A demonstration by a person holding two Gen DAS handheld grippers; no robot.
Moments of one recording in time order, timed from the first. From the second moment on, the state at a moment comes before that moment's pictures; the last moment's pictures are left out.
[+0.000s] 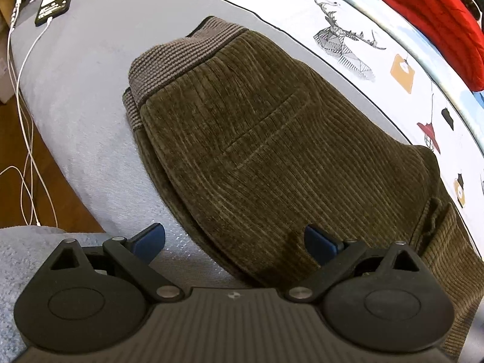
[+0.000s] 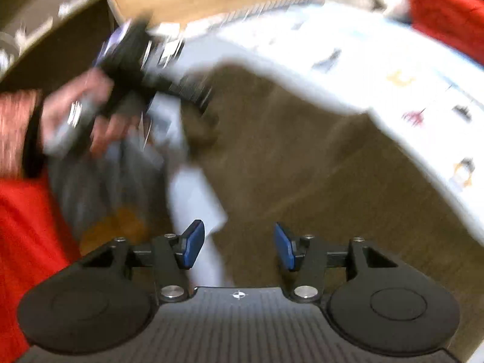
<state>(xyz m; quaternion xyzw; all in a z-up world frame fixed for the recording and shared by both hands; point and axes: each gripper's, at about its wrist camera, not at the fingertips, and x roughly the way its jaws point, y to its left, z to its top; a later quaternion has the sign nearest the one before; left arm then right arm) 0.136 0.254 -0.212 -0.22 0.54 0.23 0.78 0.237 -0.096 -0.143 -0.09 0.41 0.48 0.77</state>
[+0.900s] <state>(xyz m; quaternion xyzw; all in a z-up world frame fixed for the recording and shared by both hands) 0.158 0.242 -0.234 -0.22 0.57 0.23 0.76 0.349 -0.091 -0.162 -0.13 0.37 0.49 0.78</state>
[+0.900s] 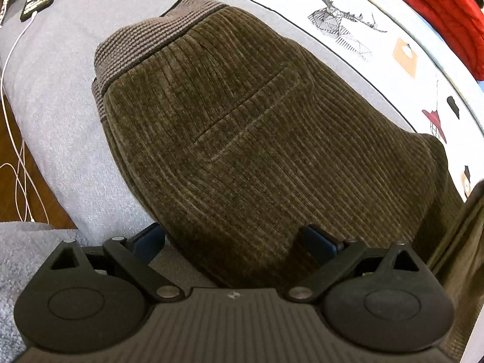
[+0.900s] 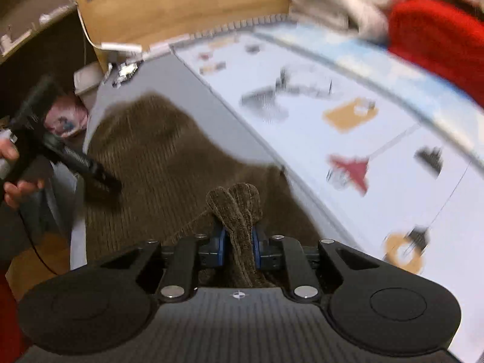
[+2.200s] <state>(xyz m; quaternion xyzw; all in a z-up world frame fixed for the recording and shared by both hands) 0.106 0.258 -0.191 -0.19 0.52 0.23 0.80 0.181 -0.163 -0.177 0.00 0.52 0.15 0.84</state>
